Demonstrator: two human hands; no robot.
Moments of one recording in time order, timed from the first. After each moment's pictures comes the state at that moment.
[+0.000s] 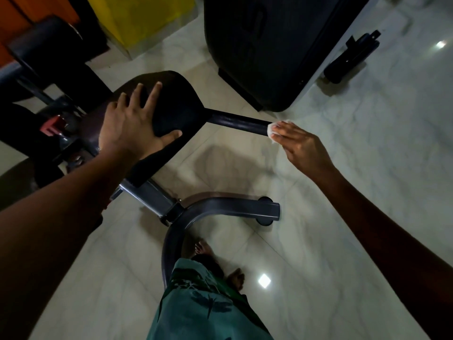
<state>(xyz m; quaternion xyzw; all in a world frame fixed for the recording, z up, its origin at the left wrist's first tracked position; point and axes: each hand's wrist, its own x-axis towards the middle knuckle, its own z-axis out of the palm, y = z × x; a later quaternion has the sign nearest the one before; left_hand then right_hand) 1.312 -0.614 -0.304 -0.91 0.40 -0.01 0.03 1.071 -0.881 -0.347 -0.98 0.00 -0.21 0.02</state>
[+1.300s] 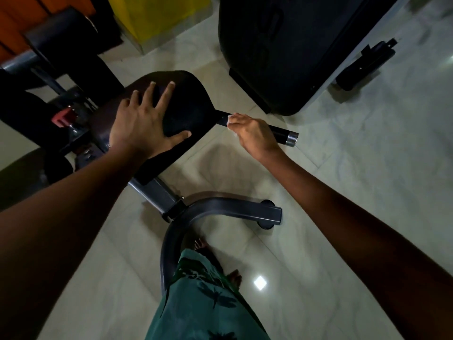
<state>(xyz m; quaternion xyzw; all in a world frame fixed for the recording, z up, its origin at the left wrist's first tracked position) 1.313 -0.616 -0.303 -0.92 0.40 0.00 0.03 1.186 -0.832 -0.370 -0.99 -0.02 -0.12 0.05</state>
